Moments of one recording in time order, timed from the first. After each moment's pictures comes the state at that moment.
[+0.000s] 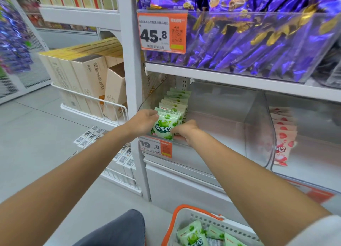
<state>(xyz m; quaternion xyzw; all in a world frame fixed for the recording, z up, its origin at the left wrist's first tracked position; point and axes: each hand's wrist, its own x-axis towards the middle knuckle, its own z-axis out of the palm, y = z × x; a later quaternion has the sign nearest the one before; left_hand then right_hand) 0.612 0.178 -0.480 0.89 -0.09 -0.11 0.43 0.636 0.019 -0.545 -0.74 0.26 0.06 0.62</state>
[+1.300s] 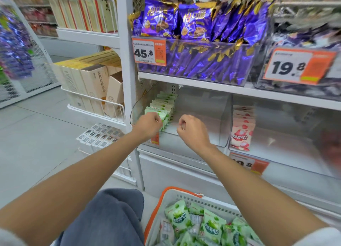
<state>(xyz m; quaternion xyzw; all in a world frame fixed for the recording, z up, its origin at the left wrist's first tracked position) 0.538 0.140 -0.469 0.93 -0.11 0.01 0.35 0.494 -0.024 -0.494 -0.95 0.00 -0.23 0.23</state>
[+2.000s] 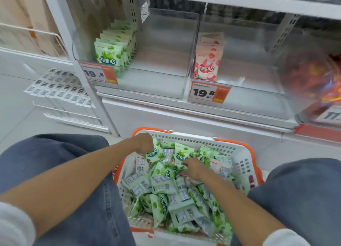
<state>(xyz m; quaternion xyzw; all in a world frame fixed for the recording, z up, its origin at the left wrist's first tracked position) 0.417 0.085 -0.651 0.91 -0.17 -0.38 0.07 0.287 -0.103 -0.753 -0.91 0.13 0.30 0.25</state>
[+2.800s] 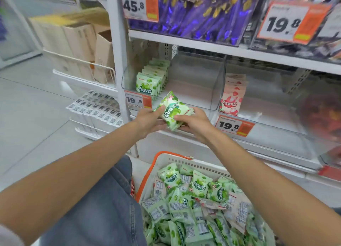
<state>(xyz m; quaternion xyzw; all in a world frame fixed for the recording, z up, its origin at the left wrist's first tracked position) 0.461 0.126 -0.519 0.64 0.06 -0.22 0.73 0.413 -0.026 -0.516 -0.66 0.15 0.01 0.74</state>
